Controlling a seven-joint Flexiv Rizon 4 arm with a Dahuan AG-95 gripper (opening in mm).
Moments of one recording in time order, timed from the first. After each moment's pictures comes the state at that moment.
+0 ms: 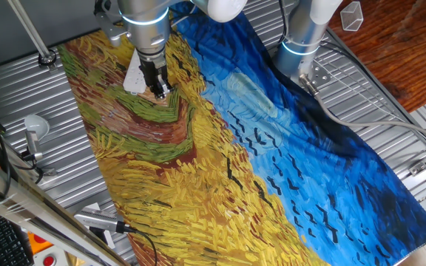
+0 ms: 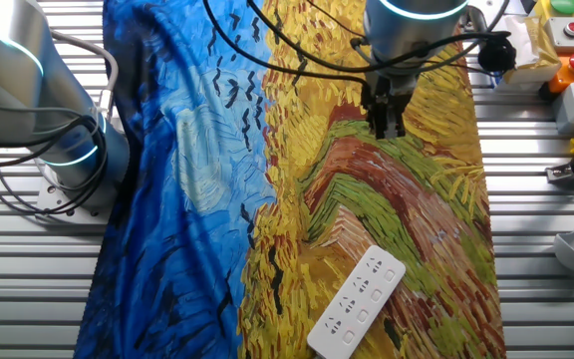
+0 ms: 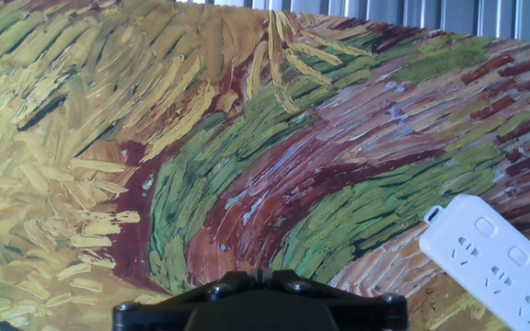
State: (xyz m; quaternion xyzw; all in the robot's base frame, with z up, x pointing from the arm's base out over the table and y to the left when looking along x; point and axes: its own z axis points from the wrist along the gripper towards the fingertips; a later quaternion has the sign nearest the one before) arm 0.500 0.000 0.170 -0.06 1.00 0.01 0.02
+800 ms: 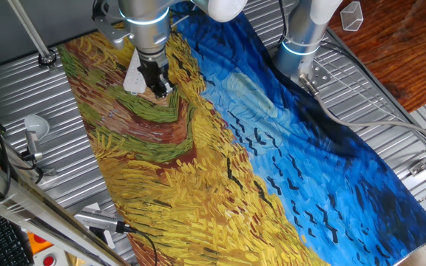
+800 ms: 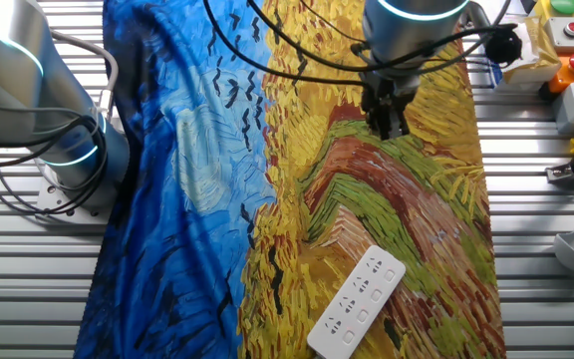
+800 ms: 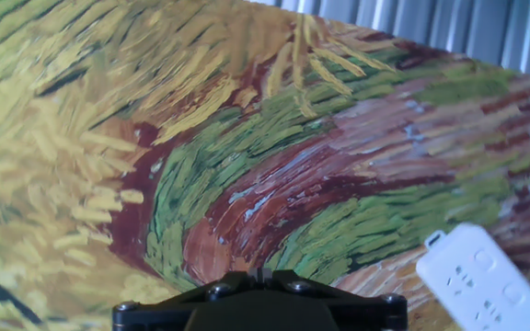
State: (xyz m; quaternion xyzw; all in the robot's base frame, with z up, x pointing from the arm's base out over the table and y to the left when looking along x) arm 0.498 -0.003 0.169 -0.16 0.99 0.01 0.02
